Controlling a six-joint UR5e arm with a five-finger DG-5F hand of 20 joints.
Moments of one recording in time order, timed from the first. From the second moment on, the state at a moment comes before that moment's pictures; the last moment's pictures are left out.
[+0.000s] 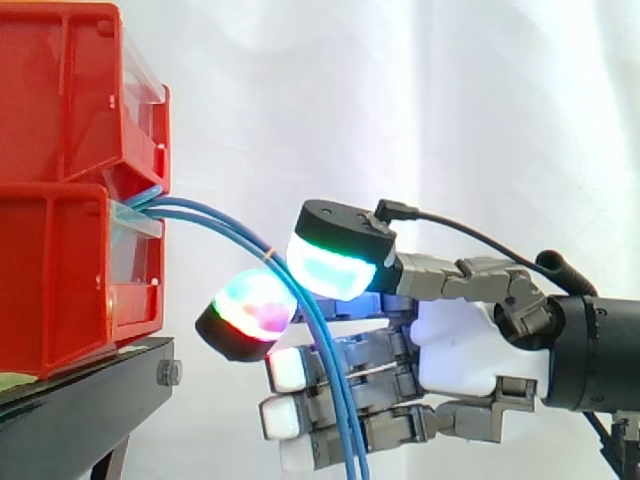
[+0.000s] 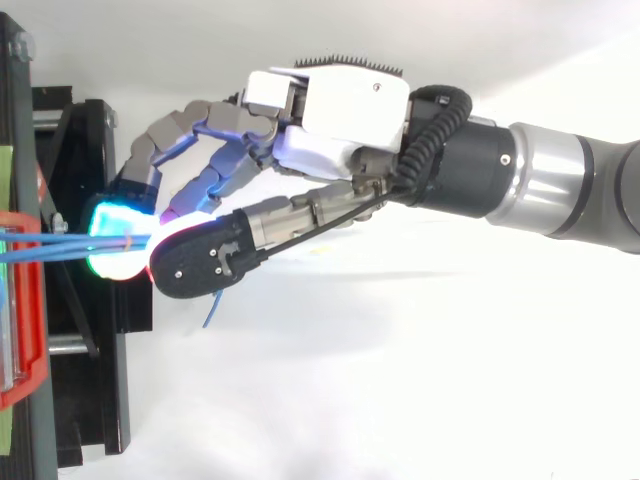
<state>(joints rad) 0.11 -2.40 -1.18 -2.60 -1.30 0.03</state>
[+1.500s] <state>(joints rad) 0.09 -2.34 -1.18 -2.72 -1.31 -0.04</state>
